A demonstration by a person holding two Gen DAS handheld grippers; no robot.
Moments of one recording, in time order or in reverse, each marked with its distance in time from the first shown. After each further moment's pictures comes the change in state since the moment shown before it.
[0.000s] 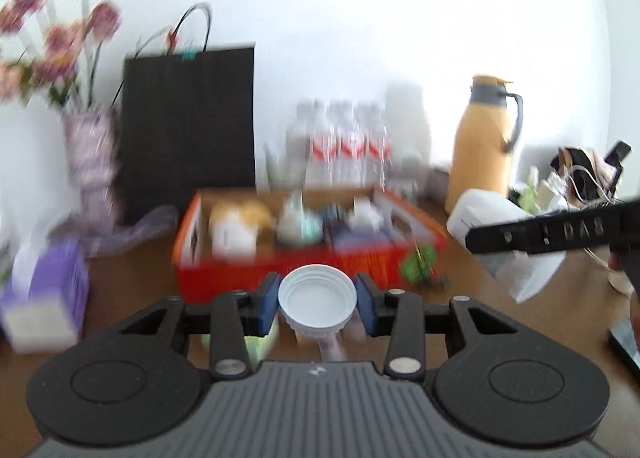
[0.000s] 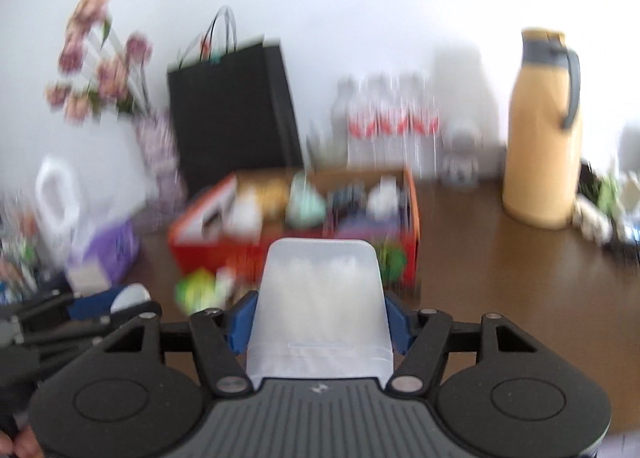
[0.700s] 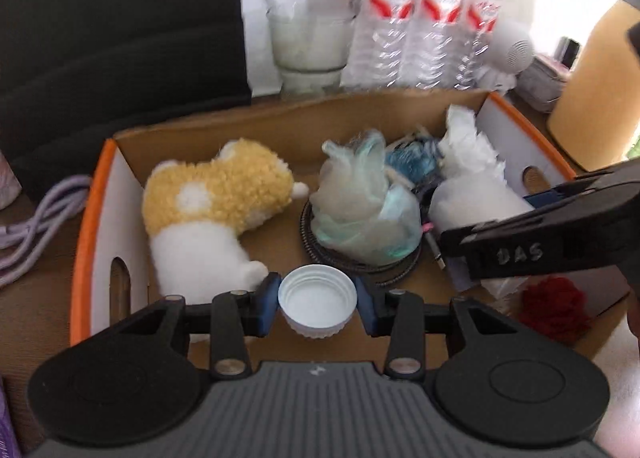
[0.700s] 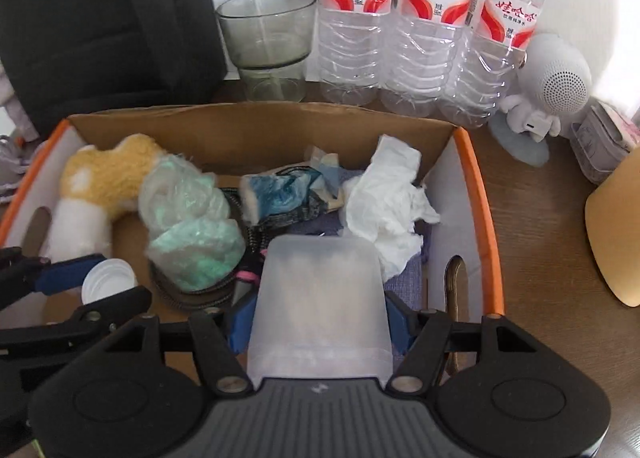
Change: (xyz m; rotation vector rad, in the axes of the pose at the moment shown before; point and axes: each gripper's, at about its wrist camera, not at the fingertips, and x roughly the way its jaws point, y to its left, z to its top) left arm 0.283 0.069 0.052 -0.059 0.564 -0.038; right arm 0.309 -0.024 0.089 -0.019 0.566 -0.174
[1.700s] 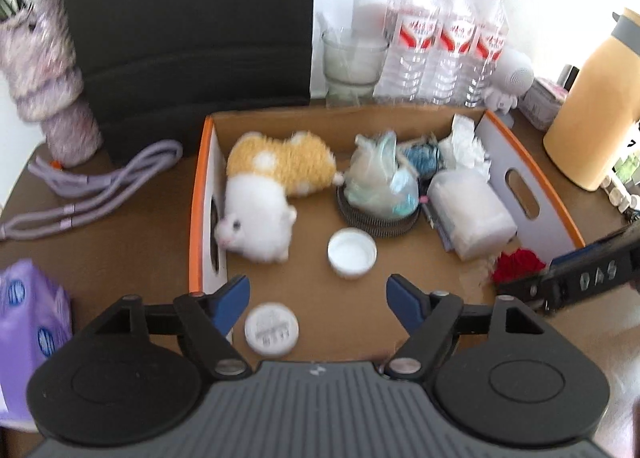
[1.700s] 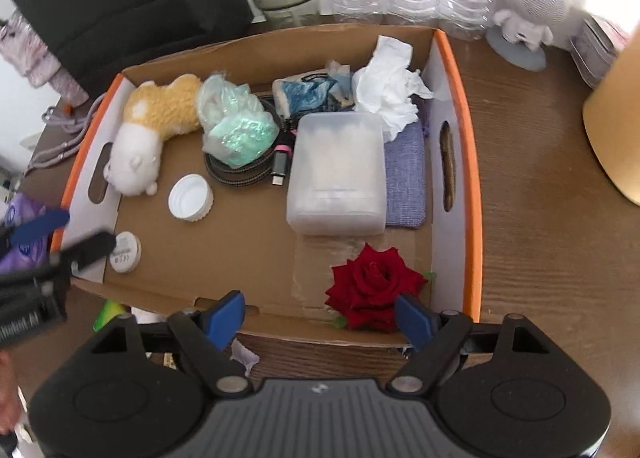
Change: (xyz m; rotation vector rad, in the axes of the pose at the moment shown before) left arm -0.093 0.010 -0.039 -0.068 0.000 0.078; right arm -0.065 -0.020 -0.045 0.068 0.212 0.152
